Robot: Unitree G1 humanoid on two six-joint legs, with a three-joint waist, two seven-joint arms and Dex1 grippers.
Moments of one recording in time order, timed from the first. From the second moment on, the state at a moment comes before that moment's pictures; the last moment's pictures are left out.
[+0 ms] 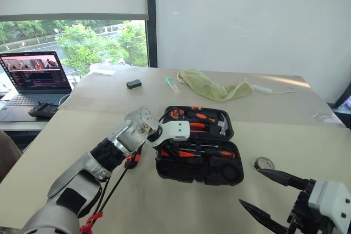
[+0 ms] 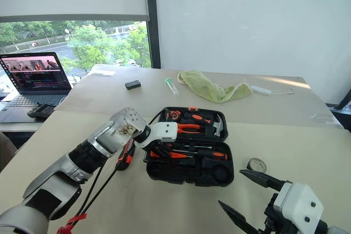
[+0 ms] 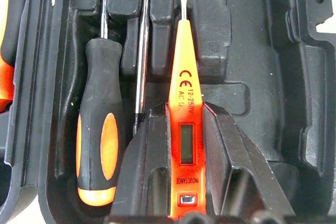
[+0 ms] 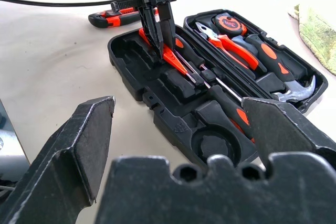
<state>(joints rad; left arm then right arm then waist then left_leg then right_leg) -0.97 0.51 -0.63 0.12 0.08 0.68 -1.34 0.81 -0.73 -0.61 -1.02 0.68 0.24 0.69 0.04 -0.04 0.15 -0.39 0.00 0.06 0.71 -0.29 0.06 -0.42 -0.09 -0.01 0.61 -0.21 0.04</state>
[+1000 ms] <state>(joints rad) -0.76 0.44 -0.33 0.06 -0.17 0.76 -1.16 0.75 -0.74 -0.60 -1.02 0.67 0.27 0.70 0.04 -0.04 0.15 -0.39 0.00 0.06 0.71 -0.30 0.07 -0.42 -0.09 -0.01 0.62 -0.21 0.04</state>
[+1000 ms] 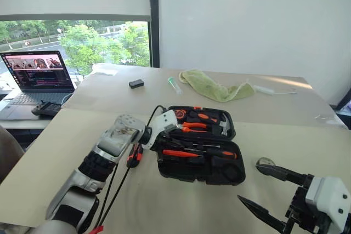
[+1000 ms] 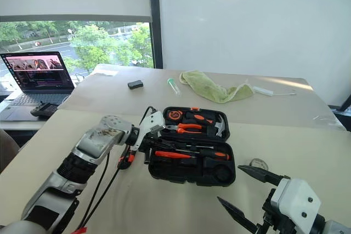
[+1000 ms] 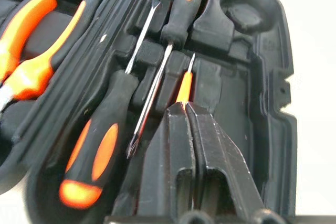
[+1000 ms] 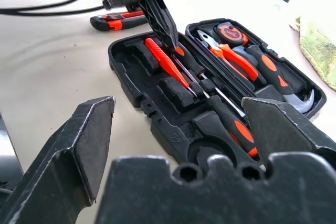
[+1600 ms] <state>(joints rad) -0.63 0.34 -0.25 0.08 -0.24 0.73 -0.98 0.79 -0.76 -0.60 -1.02 0.68 0.25 0.67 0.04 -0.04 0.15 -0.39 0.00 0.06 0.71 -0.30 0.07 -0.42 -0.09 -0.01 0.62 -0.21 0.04</state>
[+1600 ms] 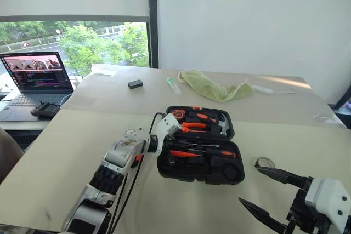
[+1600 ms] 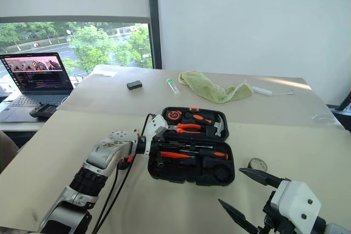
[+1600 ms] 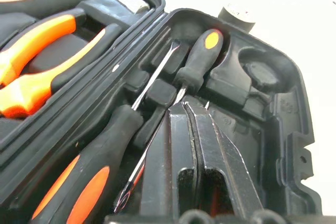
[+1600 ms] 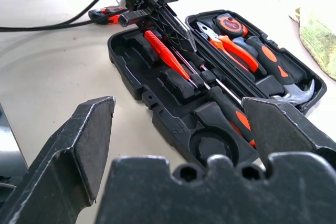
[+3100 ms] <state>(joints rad) -0.62 0.47 0.02 0.03 -0.57 1.01 -0.80 0.69 -0.79 -0.59 -1.03 0.71 0.31 0.68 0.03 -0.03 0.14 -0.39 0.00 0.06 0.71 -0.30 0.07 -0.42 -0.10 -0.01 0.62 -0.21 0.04</state>
